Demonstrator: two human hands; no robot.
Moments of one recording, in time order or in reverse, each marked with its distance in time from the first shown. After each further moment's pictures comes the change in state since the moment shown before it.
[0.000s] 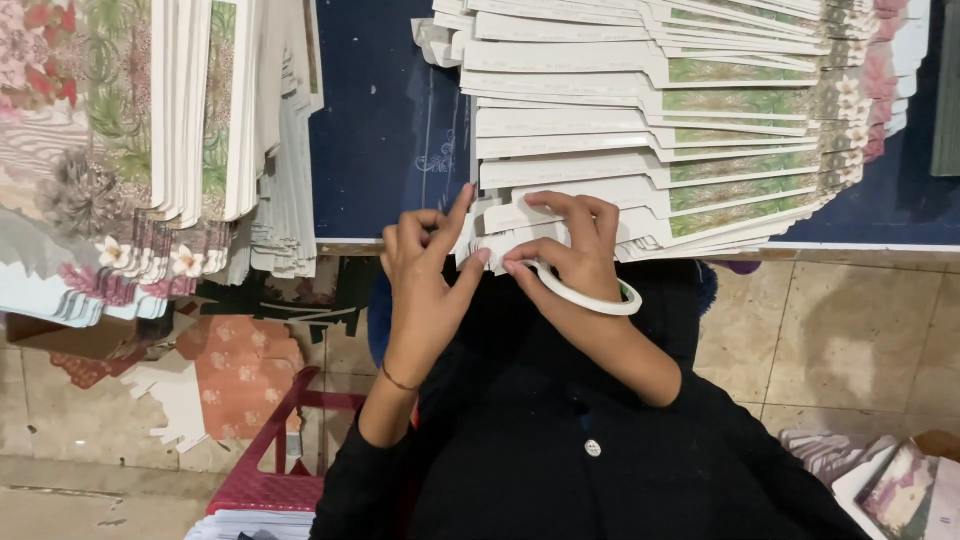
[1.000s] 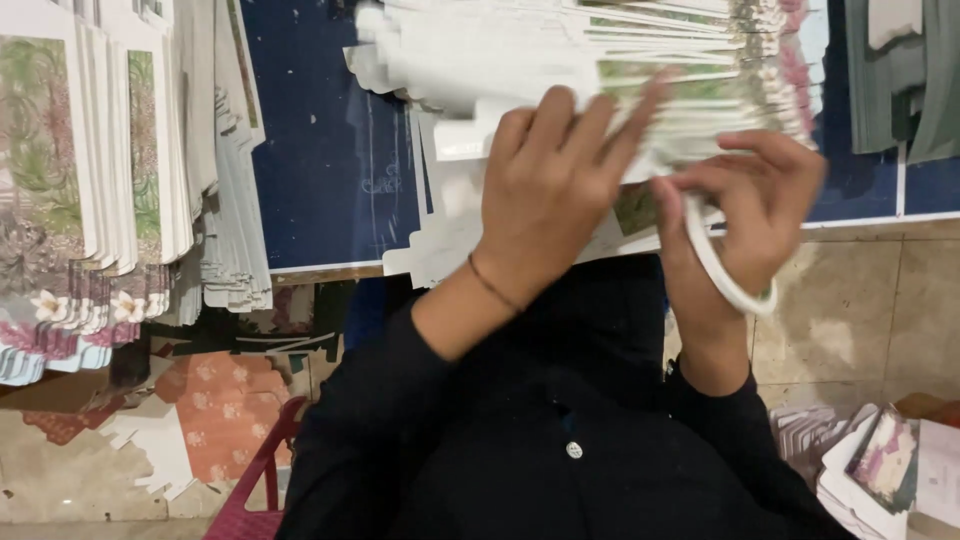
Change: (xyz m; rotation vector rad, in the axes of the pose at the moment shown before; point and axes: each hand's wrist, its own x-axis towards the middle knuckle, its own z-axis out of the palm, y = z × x) left_hand 0.108 0.113 0.092 0.760 0.357 0.824; right_hand 0.006 0.015 -0.126 -0.337 0.496 -0.206
